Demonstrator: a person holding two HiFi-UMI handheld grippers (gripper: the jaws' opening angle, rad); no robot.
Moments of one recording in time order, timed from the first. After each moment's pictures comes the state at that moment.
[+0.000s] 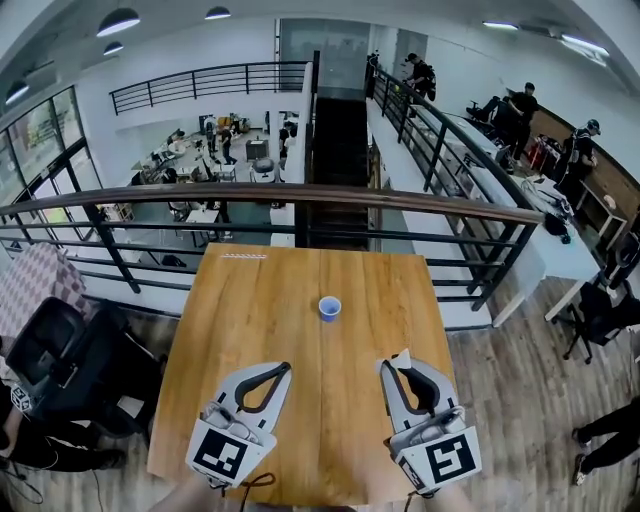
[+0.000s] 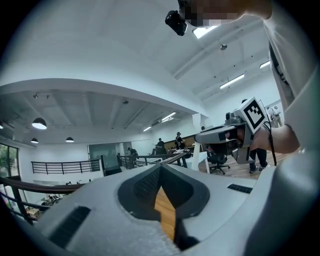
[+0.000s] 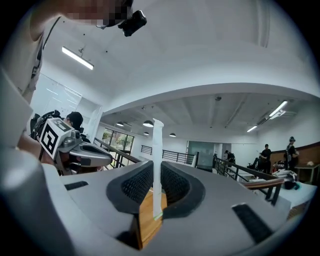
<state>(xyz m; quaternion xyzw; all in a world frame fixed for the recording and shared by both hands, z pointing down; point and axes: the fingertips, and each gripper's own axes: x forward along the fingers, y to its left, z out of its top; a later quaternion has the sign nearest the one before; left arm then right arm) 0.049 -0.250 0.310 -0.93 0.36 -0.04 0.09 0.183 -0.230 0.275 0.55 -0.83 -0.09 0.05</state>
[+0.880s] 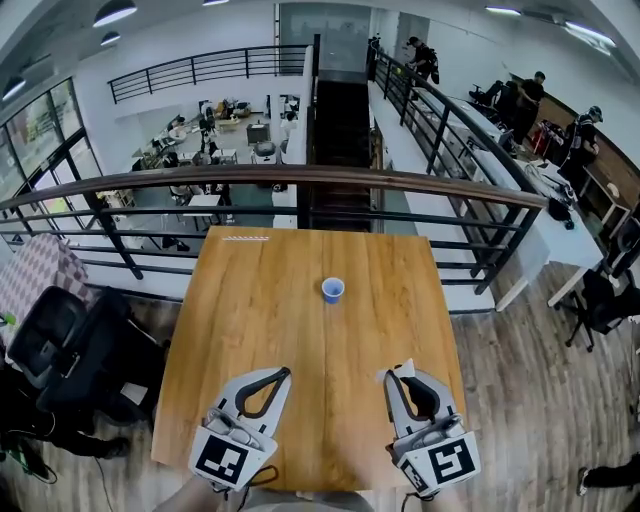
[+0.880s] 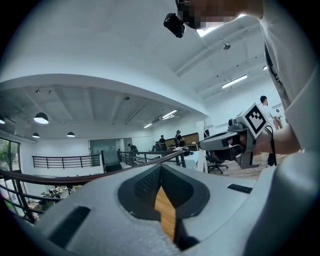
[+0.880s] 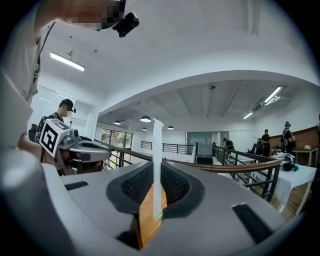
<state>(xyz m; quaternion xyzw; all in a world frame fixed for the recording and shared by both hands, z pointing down) 0.038 -0.225 0.338 -0.93 0.37 -0.05 0.07 0.185 -0.205 0.324 0.55 -0.83 -0.03 0.04</state>
